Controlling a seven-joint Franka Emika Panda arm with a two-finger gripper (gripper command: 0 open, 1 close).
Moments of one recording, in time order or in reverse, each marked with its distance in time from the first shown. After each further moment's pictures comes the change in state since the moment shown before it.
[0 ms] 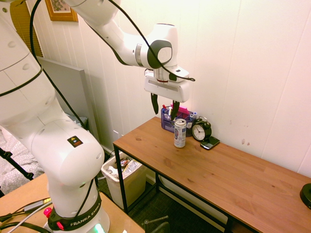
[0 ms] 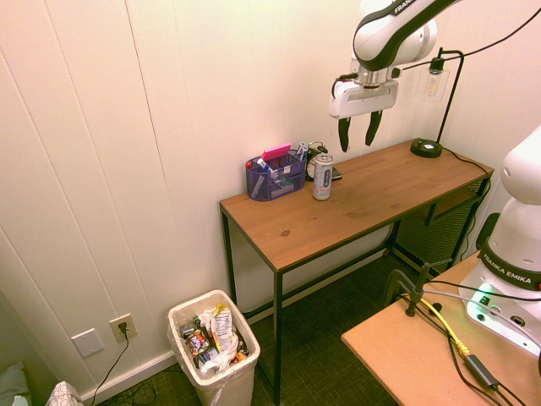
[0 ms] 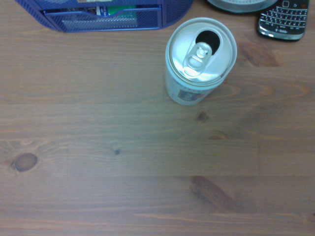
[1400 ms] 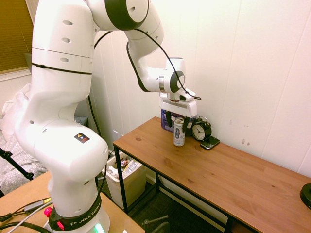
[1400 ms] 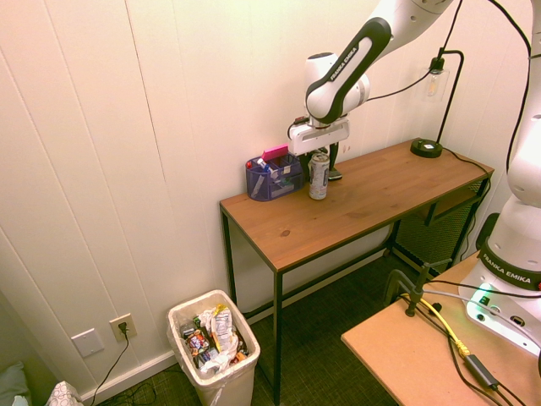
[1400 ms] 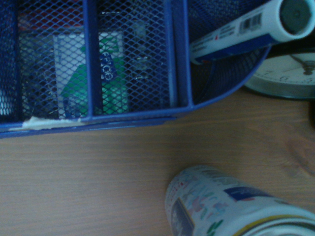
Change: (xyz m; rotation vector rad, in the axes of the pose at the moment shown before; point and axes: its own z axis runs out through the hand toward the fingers) arm 0.067 -0.111 0.129 -0.049 0.062 0.046
